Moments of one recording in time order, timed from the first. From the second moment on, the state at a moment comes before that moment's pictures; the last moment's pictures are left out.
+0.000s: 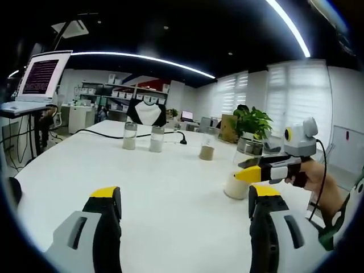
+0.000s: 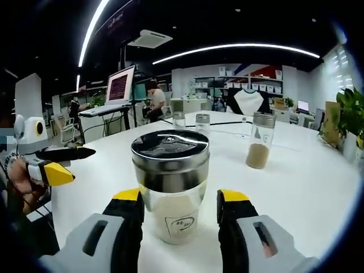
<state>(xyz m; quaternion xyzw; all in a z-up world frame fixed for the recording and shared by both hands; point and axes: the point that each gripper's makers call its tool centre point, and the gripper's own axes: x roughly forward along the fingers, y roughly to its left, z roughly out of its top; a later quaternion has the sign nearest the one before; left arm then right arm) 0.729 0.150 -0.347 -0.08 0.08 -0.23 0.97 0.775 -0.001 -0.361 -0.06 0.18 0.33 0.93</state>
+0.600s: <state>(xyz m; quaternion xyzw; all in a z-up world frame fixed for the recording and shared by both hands) 0.729 0.154 -0.345 -0.09 0.08 -0.23 0.97 0.770 0.008 -0.363 -0.08 0.18 0.47 0.86</state>
